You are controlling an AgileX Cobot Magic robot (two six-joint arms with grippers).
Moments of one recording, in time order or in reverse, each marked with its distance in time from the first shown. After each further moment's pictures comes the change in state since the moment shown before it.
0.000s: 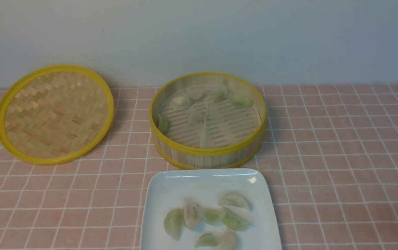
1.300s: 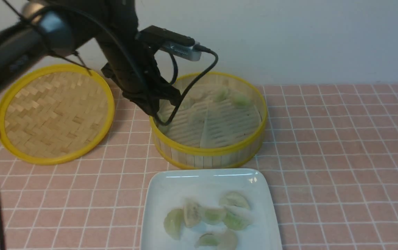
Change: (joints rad) right arm 0.032 0.870 -0.978 -0.105 1.105 -0.325; left arm -0.320 2.093 -1.831 0.856 1.428 0.231
